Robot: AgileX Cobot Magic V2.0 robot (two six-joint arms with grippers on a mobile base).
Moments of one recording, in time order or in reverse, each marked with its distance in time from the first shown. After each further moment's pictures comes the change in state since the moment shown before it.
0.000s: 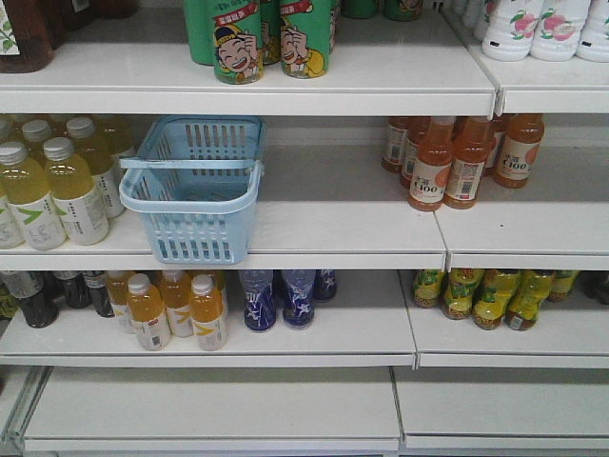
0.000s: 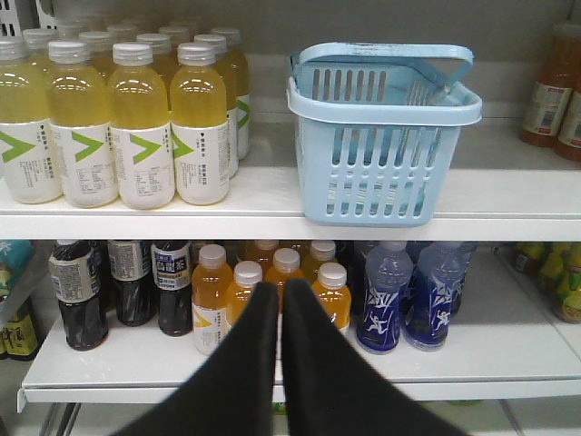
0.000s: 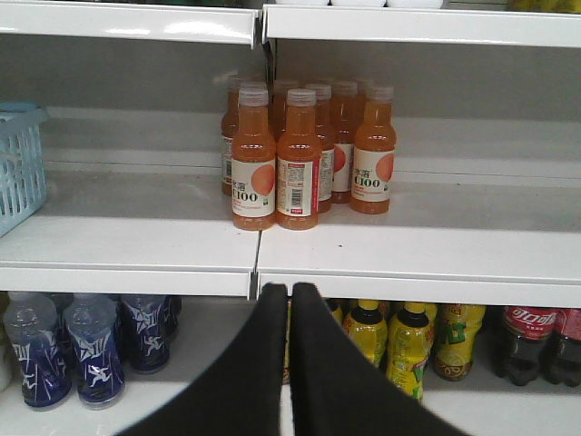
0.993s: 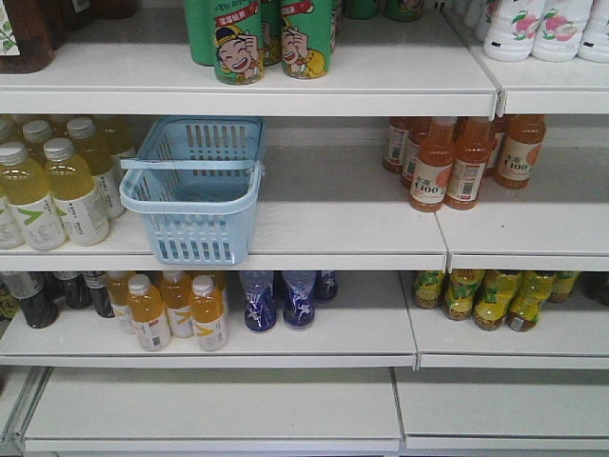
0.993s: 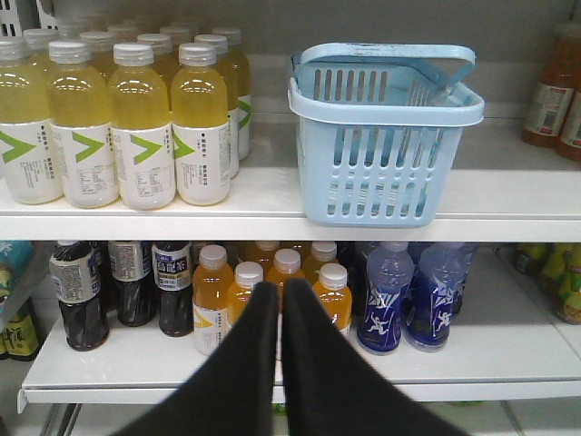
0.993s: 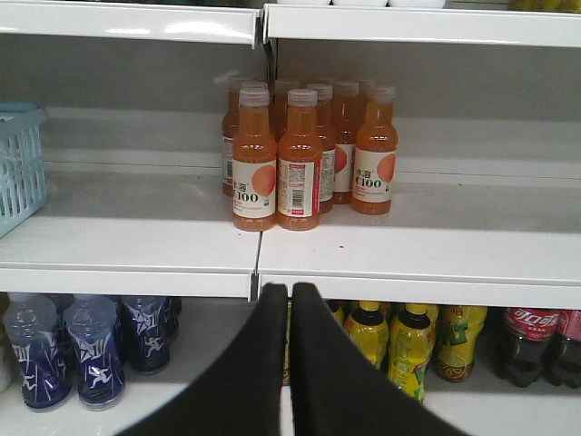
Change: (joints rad) left arm 0.000 0.000 0.000 0.000 0.000 0.000; right arm 0.000 0.000 0.000 0.000 0.000 0.000
